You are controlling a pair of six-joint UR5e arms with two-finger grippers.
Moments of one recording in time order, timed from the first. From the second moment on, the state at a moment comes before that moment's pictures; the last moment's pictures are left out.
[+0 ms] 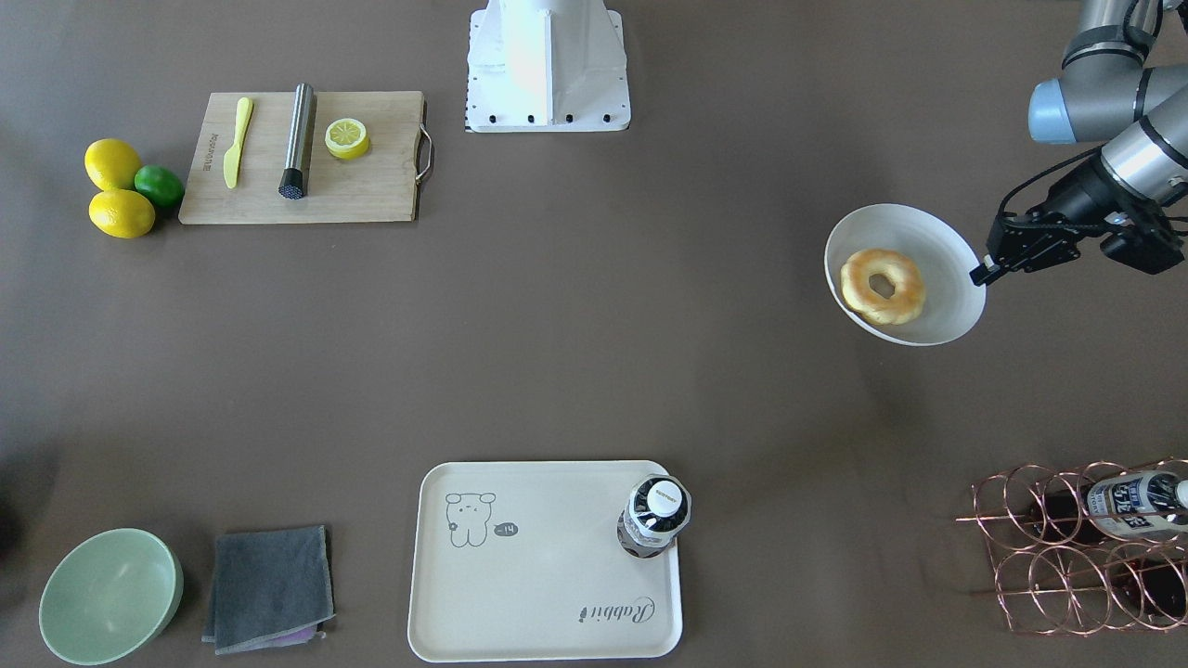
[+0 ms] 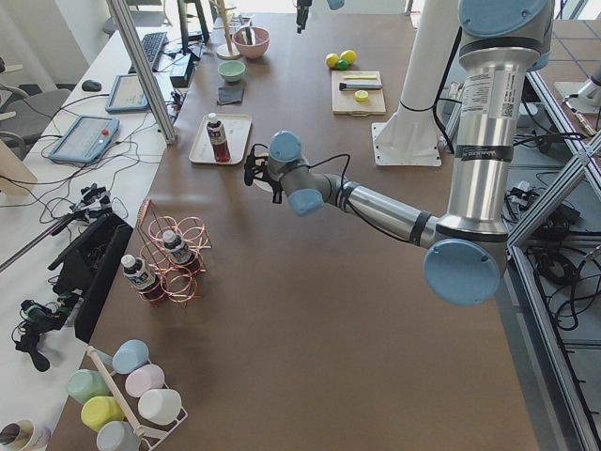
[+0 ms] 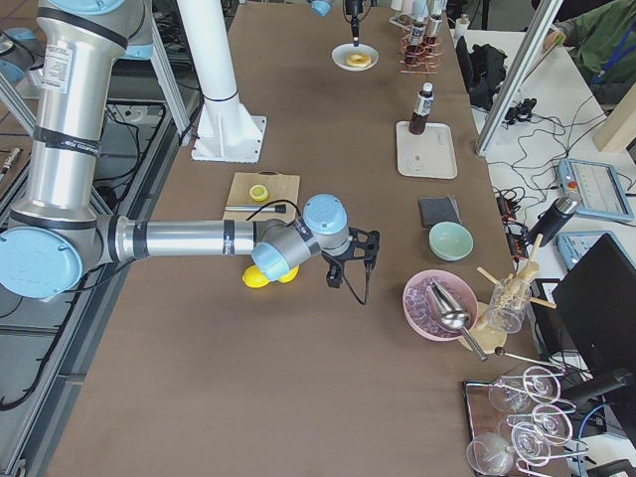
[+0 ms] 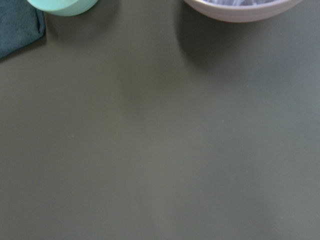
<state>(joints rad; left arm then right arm) -0.97 -1.65 -1.83 -2.25 -2.26 -1.08 1.24 -1.75 1.82 -0.99 2.41 0.90</state>
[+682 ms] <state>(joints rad) -0.69 -2.11 -1.90 -1.70 -2.00 -1.28 1.01 -1.61 1.94 -1.02 2.37 1.31</state>
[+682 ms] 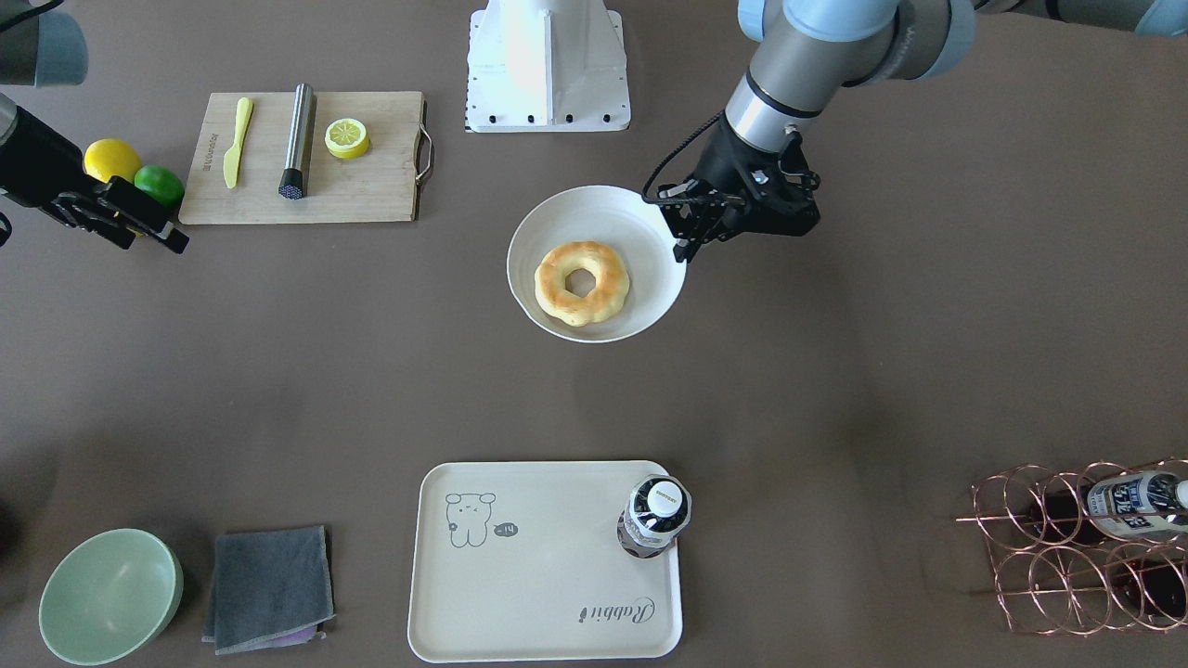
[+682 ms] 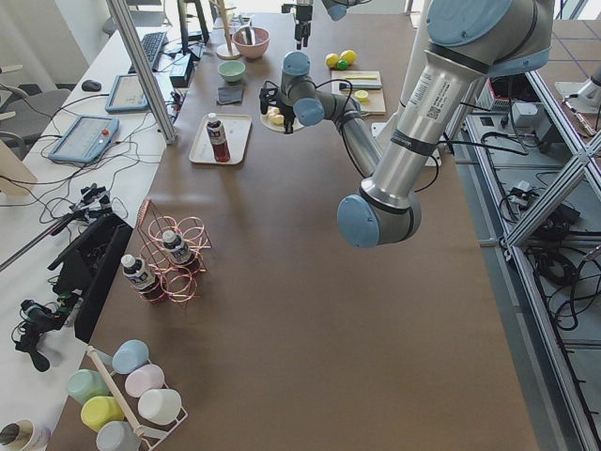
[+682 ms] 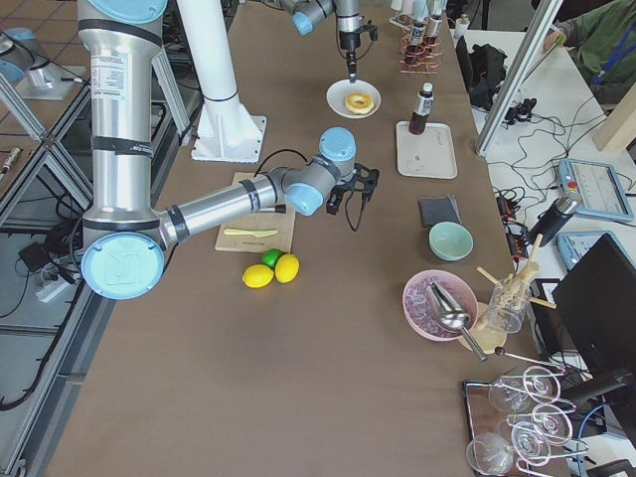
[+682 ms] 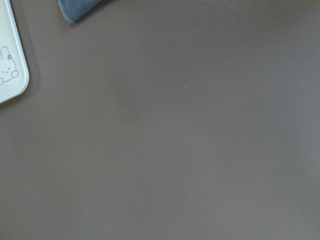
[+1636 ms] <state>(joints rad) -0.51 -2.38 -1.76 -1.62 -1.83 -1.46 0.75 -1.39 2.06 -1.14 2.16 1.82</state>
